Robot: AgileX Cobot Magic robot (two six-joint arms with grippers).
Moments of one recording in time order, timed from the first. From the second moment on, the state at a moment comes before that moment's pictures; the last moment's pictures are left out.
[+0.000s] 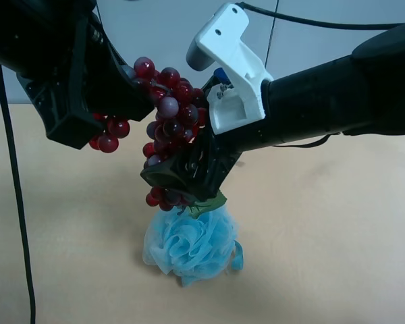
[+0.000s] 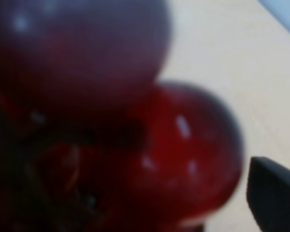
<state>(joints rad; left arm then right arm) -0.88 1.22 -1.18 0.02 0.85 0.33 0.71 1.45 -0.82 1.46 0.38 -1.73</state>
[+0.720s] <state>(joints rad) -0.88 1.22 -1.18 0.02 0.83 0.33 0.71 1.51 -0.82 1.73 0.44 -2.00</state>
